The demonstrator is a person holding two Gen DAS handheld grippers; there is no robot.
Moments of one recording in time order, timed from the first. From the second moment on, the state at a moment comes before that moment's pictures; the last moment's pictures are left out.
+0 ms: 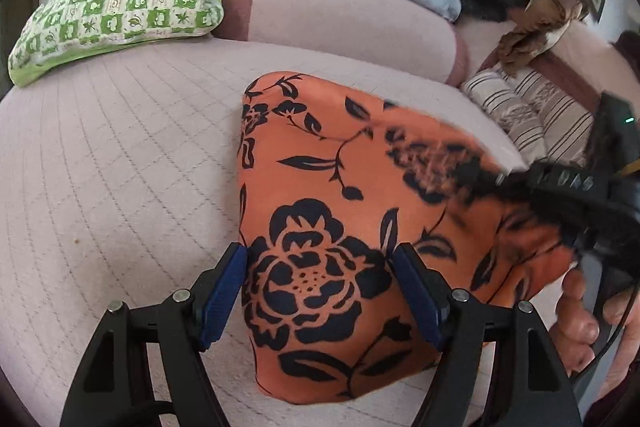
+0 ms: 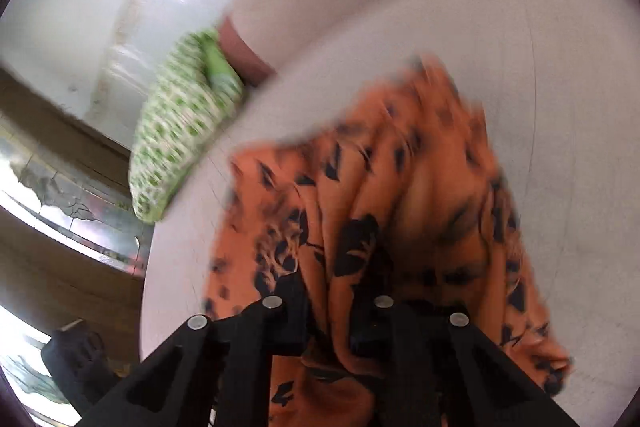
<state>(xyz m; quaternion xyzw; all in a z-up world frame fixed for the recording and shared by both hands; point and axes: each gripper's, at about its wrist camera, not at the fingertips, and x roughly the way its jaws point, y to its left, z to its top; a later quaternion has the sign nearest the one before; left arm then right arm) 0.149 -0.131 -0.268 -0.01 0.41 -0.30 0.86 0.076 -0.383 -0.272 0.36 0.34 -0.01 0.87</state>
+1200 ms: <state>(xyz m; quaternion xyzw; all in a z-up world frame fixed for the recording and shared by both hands) 0.147 -0.181 -0.286 0.06 0.43 -0.32 0.84 0.127 -0.443 -0.274 0.40 0.39 -0.02 0.83</state>
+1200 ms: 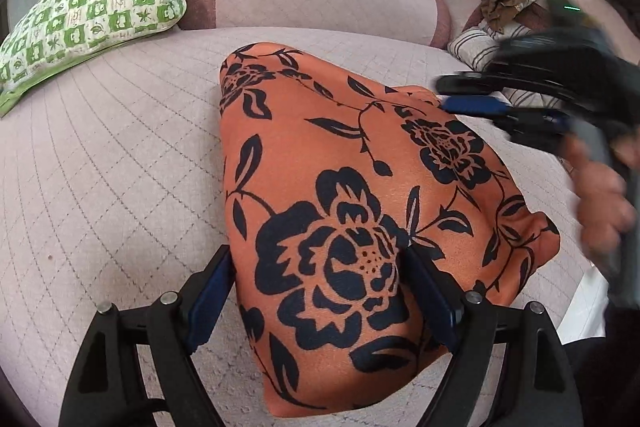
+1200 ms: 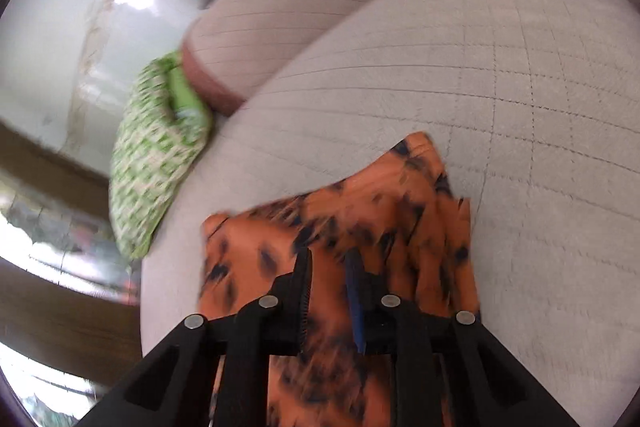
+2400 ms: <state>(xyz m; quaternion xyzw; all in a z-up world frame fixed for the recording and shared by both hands) 0.148 -0.157 -0.259 0.07 0.38 -0.21 0.90 0.054 -0.407 -0.266 0.35 0.34 -0.03 0.87</state>
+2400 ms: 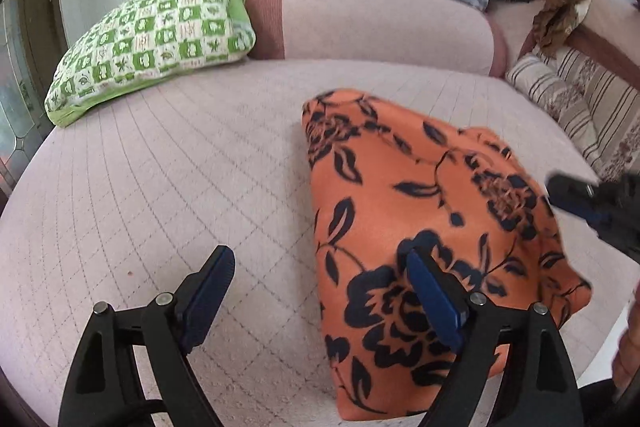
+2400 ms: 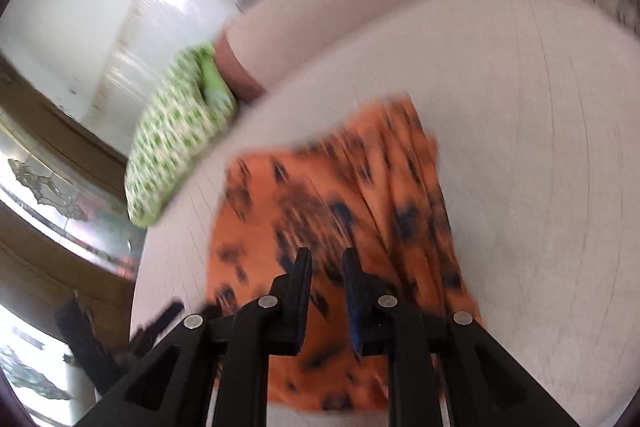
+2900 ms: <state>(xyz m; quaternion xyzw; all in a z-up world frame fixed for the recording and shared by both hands) 0.157 -0.153 -0.249 0.06 0.37 -0.17 0.91 0.073 -0.407 -0.274 0.37 0.34 -0.03 0.86</state>
